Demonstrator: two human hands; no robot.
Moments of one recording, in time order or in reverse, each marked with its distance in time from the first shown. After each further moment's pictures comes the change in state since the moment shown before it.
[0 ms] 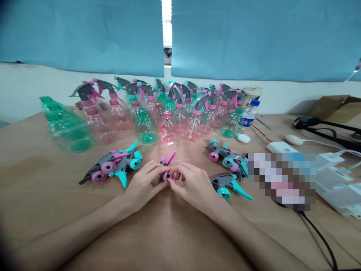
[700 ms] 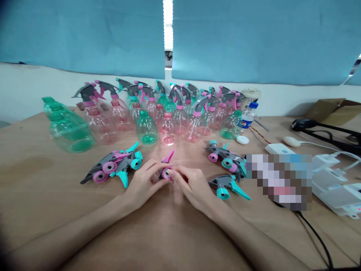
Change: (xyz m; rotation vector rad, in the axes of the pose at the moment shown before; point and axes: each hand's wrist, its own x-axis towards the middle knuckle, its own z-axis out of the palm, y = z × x) left_hand 0.004 0.003 -0.004 -0.029 0.035 -0.098; right_hand -0.002 0.000 -0.001 0.217 -0.009 0.051
